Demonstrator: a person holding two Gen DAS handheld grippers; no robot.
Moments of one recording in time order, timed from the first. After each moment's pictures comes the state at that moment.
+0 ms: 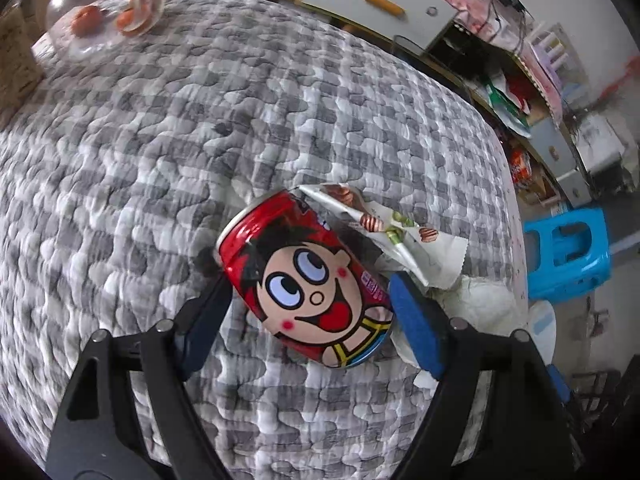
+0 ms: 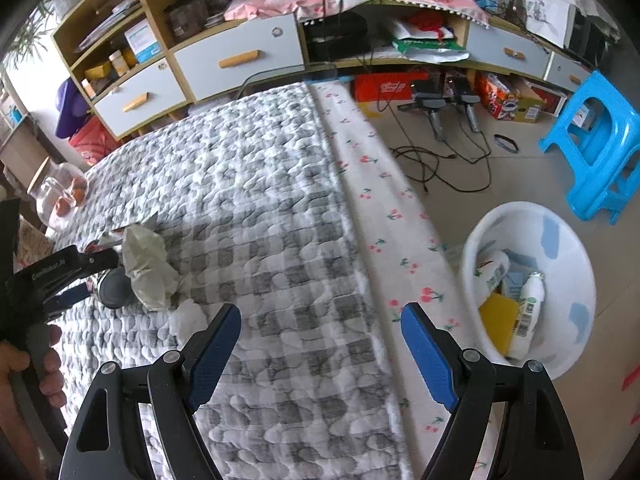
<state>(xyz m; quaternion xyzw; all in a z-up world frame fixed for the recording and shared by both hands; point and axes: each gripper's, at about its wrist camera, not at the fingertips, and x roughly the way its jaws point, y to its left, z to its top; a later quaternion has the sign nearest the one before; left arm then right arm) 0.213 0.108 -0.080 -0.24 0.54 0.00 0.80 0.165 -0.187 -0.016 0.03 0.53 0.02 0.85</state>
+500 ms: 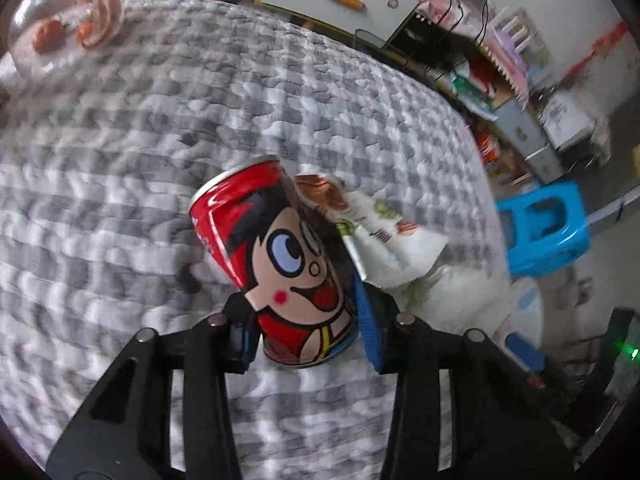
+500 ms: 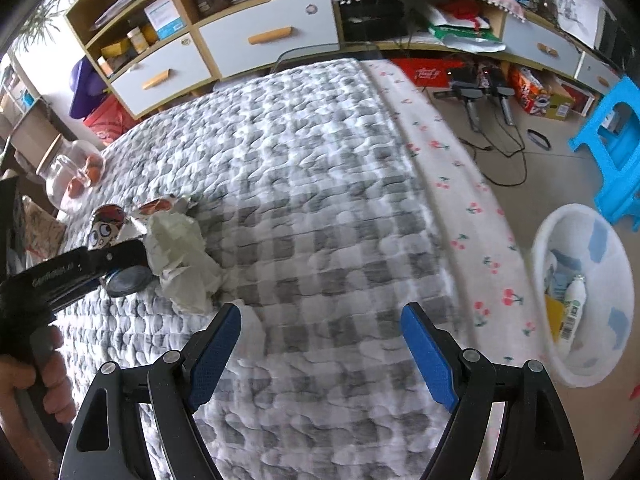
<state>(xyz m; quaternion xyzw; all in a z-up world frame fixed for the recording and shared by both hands) 0.214 0.114 -0.079 -0.22 0.54 -0.07 0.81 0.182 -0.136 -0.039 0.03 0.55 0.06 0.83</state>
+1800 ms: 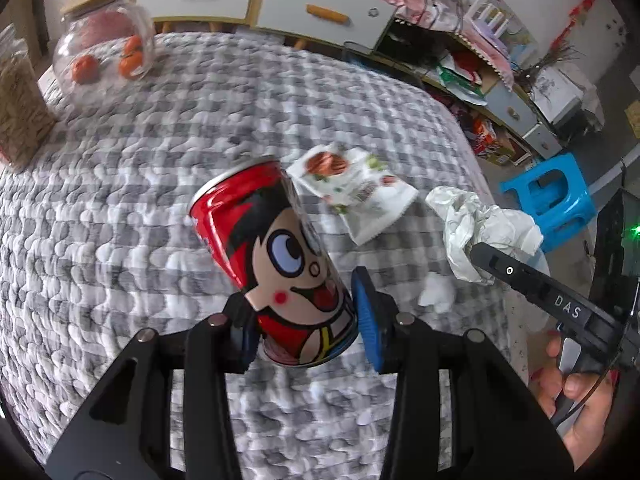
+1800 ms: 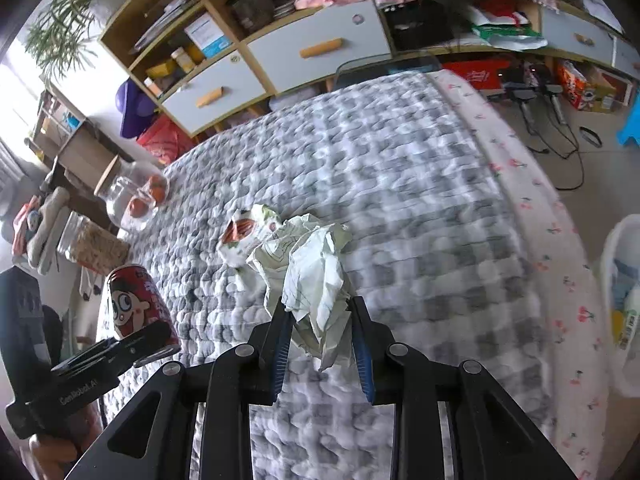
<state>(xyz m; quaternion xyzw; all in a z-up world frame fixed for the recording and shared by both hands) 0.152 0.121 -0.041 -0.17 0.51 -0.08 0.84 0.191 -0.113 -0.019 0.11 0.53 0.14 0.83</state>
